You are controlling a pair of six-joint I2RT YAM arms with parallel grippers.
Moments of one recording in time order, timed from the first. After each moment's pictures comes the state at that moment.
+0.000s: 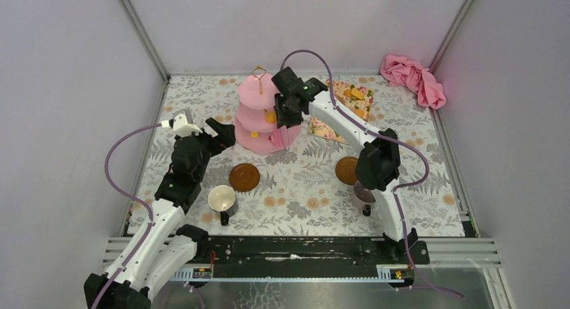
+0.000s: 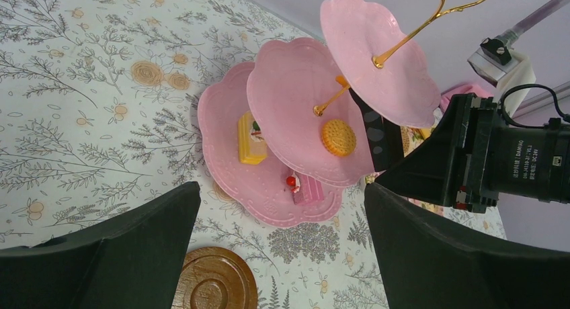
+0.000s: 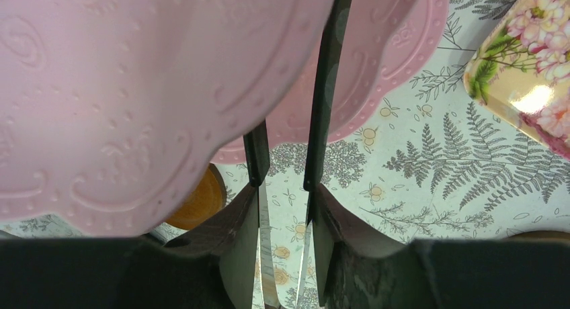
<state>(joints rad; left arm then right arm) -0.30 0.76 0.60 -0.04 -0.22 -0.60 0.71 2.20 2.17 -1.00 0.04 0.54</state>
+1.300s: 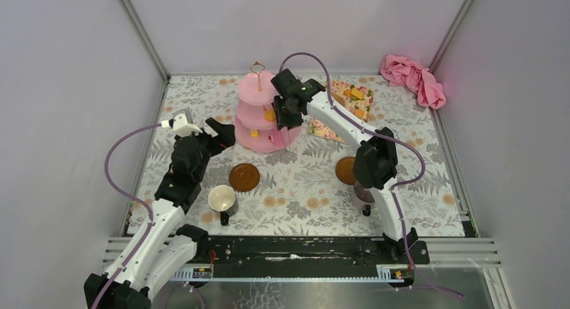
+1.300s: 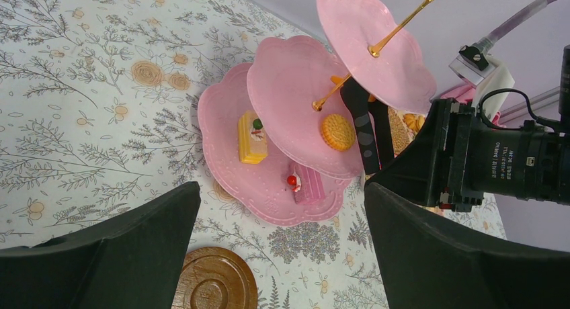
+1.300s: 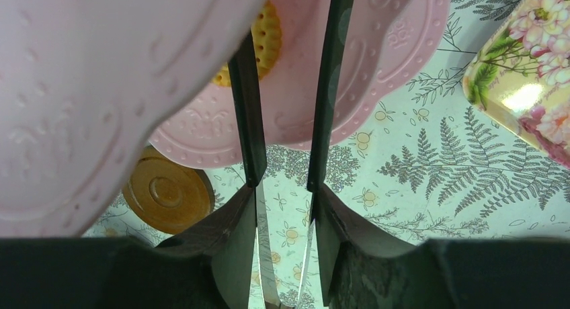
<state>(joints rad) -0.29 0.76 0.60 -0.04 -0.22 -0.60 0.71 2.23 2.18 -1.01 0.04 0.52</state>
